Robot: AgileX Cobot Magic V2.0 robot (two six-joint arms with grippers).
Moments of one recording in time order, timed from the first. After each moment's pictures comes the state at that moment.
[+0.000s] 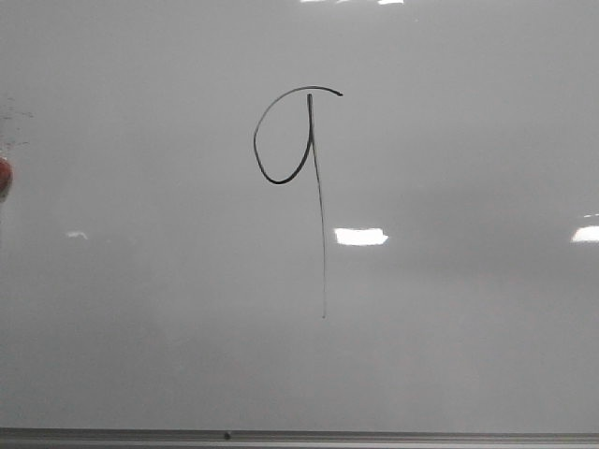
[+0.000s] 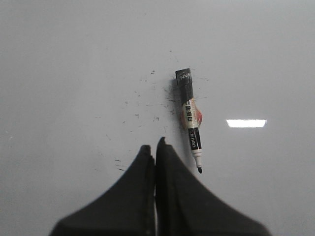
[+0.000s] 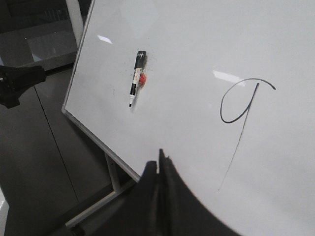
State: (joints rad) left arm 0.02 -0.01 0.01 -0.02 0.11 0.03; right arm 0.27 0.29 -0.41 1.03 0.63 -0.90
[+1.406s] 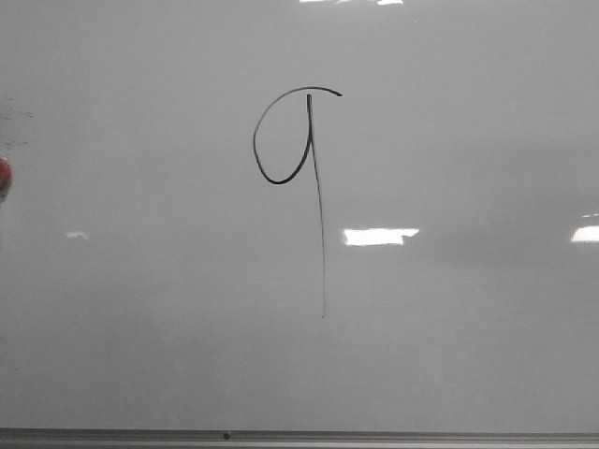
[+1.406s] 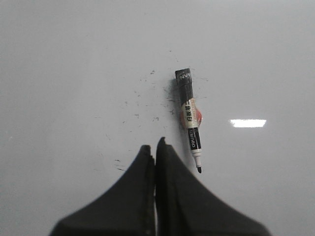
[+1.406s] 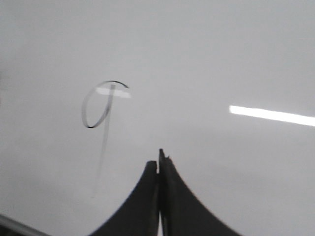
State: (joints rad) left arm 0.02 -0.01 0.01 -0.02 0.12 0.03; right arm 0.07 0.17 -0.27 0.65 0.34 -0.56
